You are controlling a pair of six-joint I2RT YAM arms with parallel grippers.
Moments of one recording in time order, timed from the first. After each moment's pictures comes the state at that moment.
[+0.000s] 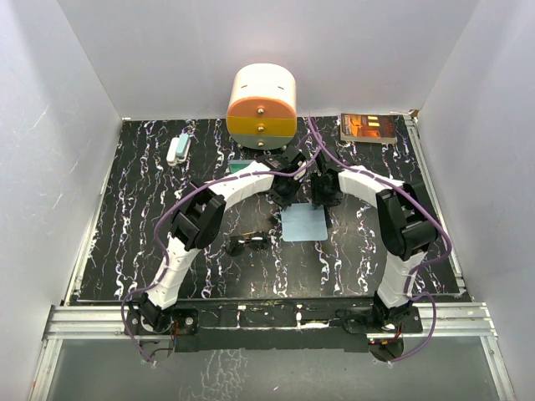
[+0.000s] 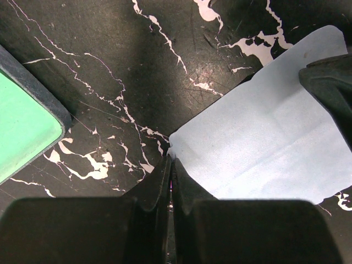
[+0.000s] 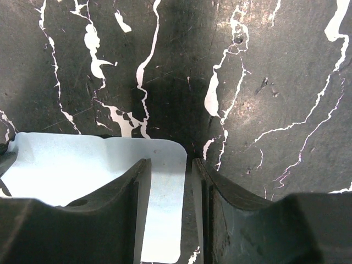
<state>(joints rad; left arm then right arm) -0.77 2.31 1.89 -0.76 0.04 -0.16 0.34 1.86 1.20 -0.50 0.06 0.29</state>
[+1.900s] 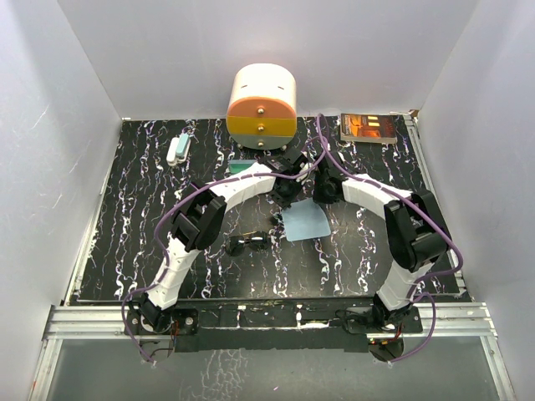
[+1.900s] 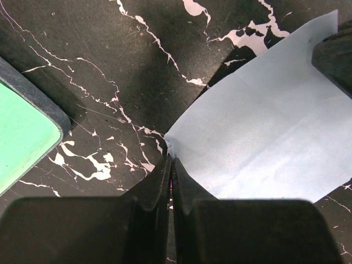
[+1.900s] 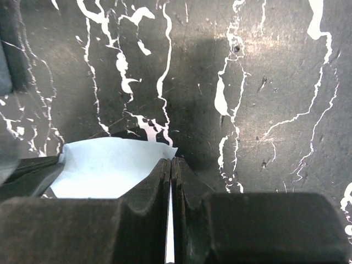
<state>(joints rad) -0.78 2.30 1.89 -0.76 0.00 -0.07 0.37 1.75 1.09 -0.35 0.11 0.45</state>
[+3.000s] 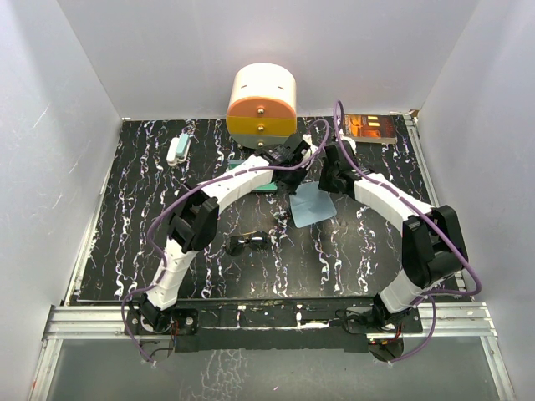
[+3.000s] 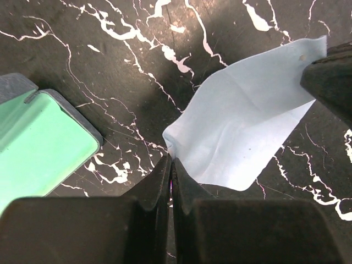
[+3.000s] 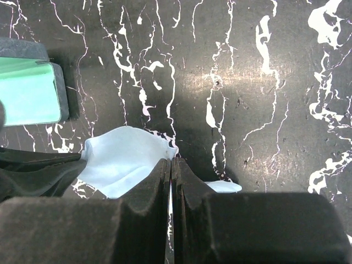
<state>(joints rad) -0.78 2.26 1.99 -0.76 0.01 -0.06 0.35 1.60 1.12 -0.36 0.15 0.48</state>
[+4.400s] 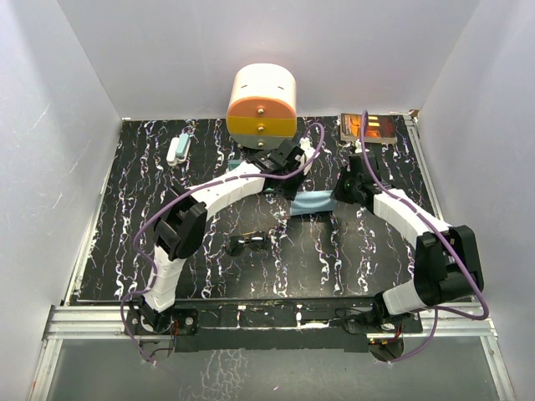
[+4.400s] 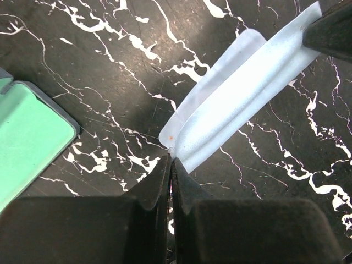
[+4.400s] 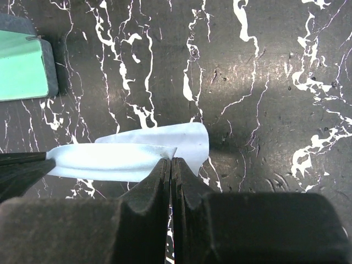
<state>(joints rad) -0.79 2.10 1.77 -0.60 0.06 -0.05 0.21 1.45 0.91 -0.27 -0.04 0.45</state>
